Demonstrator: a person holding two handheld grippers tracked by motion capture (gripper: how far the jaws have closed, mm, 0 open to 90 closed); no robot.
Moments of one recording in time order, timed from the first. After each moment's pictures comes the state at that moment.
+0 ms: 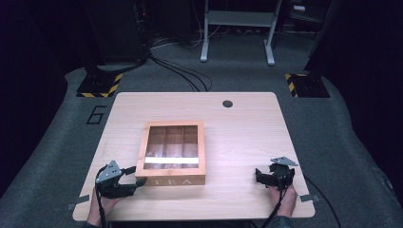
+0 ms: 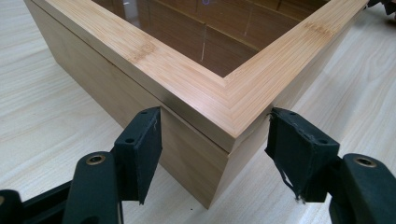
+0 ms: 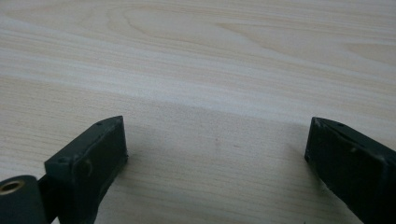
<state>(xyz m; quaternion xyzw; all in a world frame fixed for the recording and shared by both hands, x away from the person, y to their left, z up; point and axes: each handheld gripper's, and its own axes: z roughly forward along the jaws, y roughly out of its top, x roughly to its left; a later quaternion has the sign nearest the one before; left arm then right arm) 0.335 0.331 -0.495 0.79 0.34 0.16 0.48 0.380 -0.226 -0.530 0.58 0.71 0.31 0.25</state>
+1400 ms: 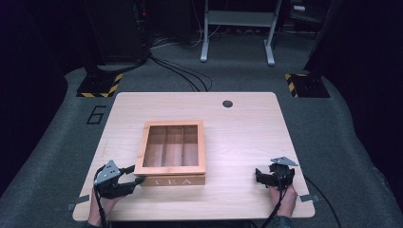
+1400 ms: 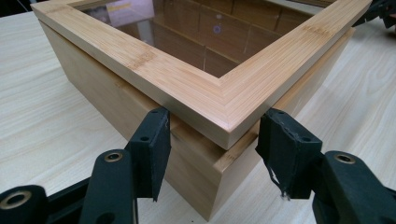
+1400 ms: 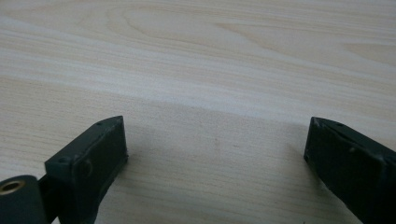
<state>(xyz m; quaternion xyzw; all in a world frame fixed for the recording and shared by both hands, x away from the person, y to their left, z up) 0.330 0.330 -0.485 0.79 0.33 0.19 0.49 0.380 -0.226 -0.530 0.58 0.71 0.31 0.25</state>
